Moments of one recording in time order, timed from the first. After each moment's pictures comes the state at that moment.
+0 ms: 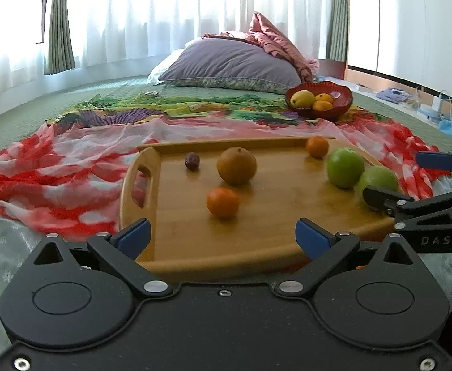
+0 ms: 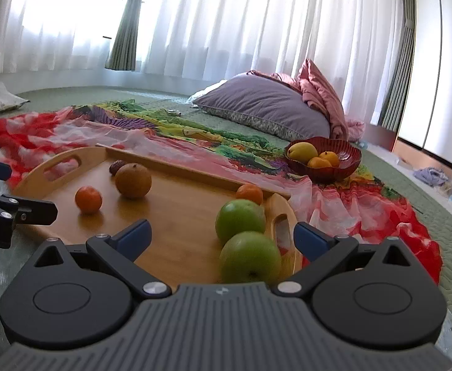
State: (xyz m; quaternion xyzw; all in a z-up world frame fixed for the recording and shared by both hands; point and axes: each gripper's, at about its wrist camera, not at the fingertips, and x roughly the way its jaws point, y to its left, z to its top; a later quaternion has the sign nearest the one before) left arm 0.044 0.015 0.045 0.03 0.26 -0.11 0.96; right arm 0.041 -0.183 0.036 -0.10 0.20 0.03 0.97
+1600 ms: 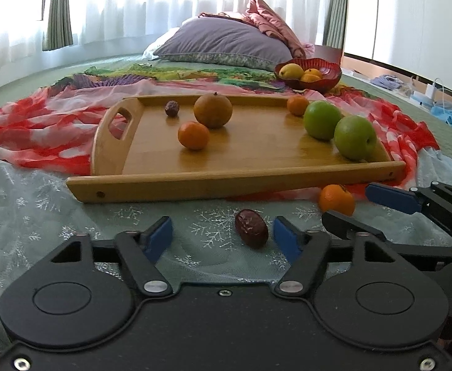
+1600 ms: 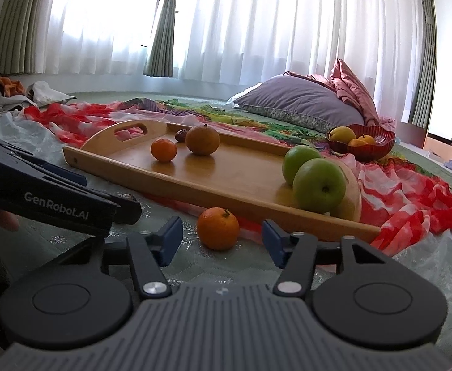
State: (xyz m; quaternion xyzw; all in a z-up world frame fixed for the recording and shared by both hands) left arm 0.008 -0.004 0.000 0.01 0.30 -0.11 0.95; right arm -0.026 -0.163 -0.020 -0.08 0.19 0.11 0.97
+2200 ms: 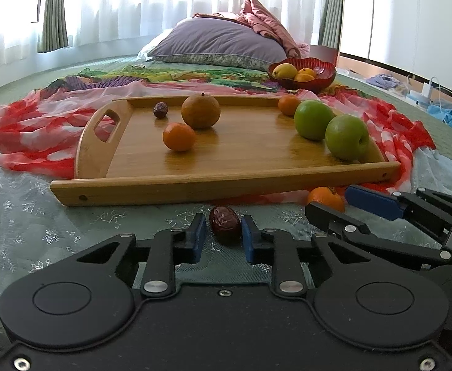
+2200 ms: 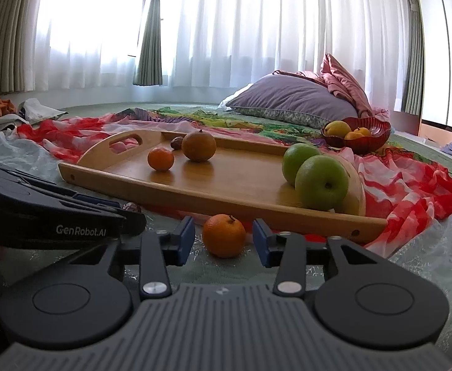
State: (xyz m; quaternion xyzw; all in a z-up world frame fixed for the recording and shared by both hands) left arm 0.010 -0.018 -0.003 0.01 0.29 -0.12 0.95; right arm -0.022 -0.158 -0.021 -0.04 0.18 0.09 0.98
